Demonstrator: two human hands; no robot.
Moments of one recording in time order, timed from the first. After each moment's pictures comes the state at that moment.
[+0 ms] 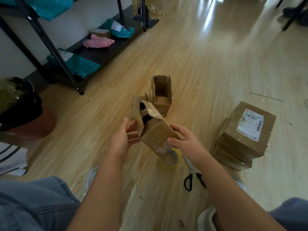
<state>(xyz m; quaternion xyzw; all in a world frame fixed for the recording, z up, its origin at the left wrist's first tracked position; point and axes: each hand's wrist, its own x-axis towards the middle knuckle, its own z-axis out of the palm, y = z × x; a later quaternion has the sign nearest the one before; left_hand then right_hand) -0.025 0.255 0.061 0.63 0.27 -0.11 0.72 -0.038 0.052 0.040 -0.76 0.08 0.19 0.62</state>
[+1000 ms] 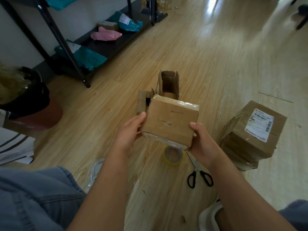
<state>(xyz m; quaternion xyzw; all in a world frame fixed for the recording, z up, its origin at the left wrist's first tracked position) -0.022 0.265 0.050 0.66 0.23 -0.12 0.70 -0.037 0.037 0.029 -0.51 0.18 0.21 0.81</state>
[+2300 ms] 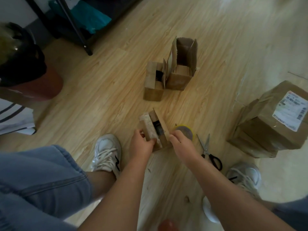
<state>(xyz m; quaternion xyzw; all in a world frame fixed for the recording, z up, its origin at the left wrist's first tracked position) -0.071 0.253 -0.073 0.80 0.33 -0.15 0.48 -0.063 0.104 -0.062 -0.85 0.11 0.28 0.43</state>
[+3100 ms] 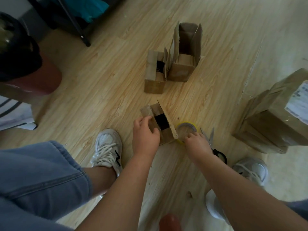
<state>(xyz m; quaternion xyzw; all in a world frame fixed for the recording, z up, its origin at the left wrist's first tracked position) -0.069 0.240 -0.065 0.89 0.23 -0.08 0.39 -0.058 0.060 -0.115 -0.94 -0.14 0.31 -0.05</state>
